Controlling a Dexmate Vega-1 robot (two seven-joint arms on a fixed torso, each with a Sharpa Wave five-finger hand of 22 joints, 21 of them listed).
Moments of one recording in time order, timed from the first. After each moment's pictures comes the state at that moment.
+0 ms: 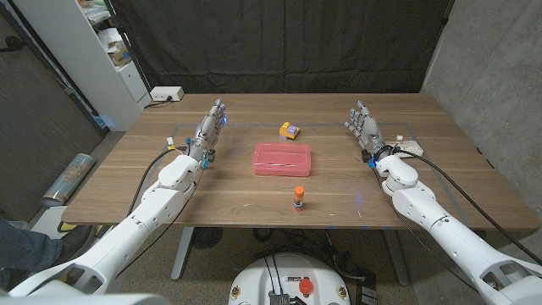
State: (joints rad) left arm 0.91 0.57 0.35 -1.43 -0.62 -0.29 0.00; left_hand 0.31 -0.03 0.15 0.11 0.25 -0.08 0.07 0.20 0.17 -0.13 0.03 0.22 0.20 -0.17 0.06 0.19 0.18 -0.17 0.01 0.24 0.17; right arm -0.89 -0.52 -0.37 -1.36 0.64 0.28 -0.02; right_hand 0.16 -0.11 0.23 0.05 0.34 0.05 0.09 0.19 0.18 -0.01 0.09 0.19 0.18 -0.09 0.05 0.19 0.20 0.14 -0.01 0.18 0.17
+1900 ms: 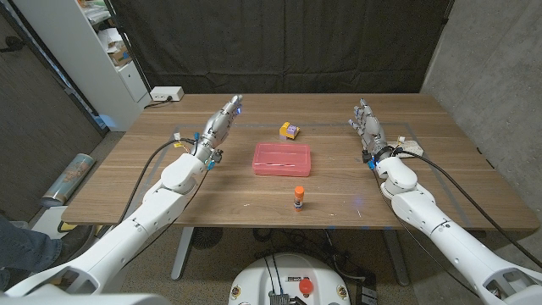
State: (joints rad) left arm 0.93 0.61 0.39 -1.50 -0.49 -0.43 -0.05; left_hand 0.34 -0.01 0.16 0.09 0.25 -0.04 0.06 0.20 0.17 -0.10 0.02 0.22 0.20 -0.14 0.06 0.19 0.18 -0.17 0.03 0.22 0.17; right arm -0.93 -0.52 -0.36 -1.42 0.58 0.31 -0.11; right_hand 0.17 -0.10 0.23 0.04 0.35 0.06 0.09 0.19 0.18 -0.01 0.10 0.19 0.18 -0.08 0.05 0.19 0.20 0.14 0.00 0.18 0.17
